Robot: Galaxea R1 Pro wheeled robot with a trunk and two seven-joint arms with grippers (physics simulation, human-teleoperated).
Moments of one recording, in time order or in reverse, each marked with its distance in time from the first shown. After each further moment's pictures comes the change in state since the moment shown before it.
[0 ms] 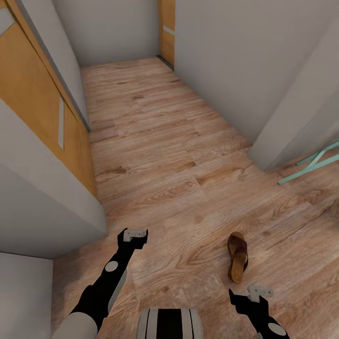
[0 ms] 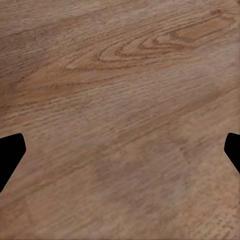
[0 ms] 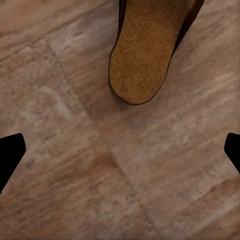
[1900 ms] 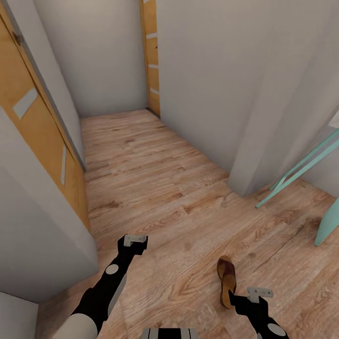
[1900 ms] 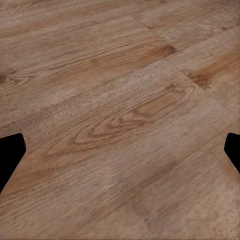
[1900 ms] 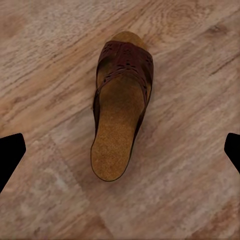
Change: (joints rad) left arm 0.000 0.001 0.002 0.052 -0.001 0.031 0.000; right arm 0.000 0.001 0.001 0.006 0.000 0.000 0.000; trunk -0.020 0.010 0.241
